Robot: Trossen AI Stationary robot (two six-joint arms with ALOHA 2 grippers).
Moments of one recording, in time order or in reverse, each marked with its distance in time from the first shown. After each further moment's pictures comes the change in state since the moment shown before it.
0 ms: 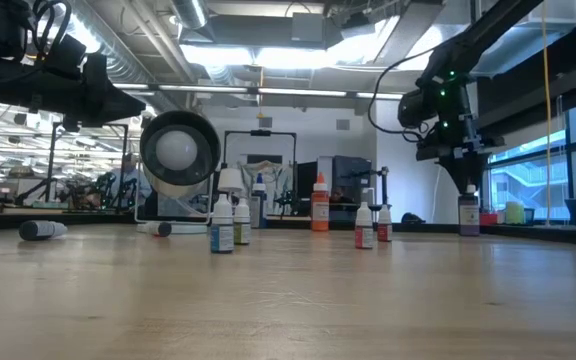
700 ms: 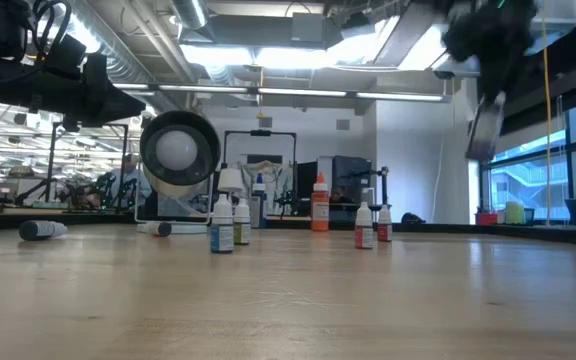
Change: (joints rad) left arm 0.000 0.000 0.000 0.000 -0.001 0.000; right arm 0.597 -0.537 0.000 -0.291 -0.254 0.309
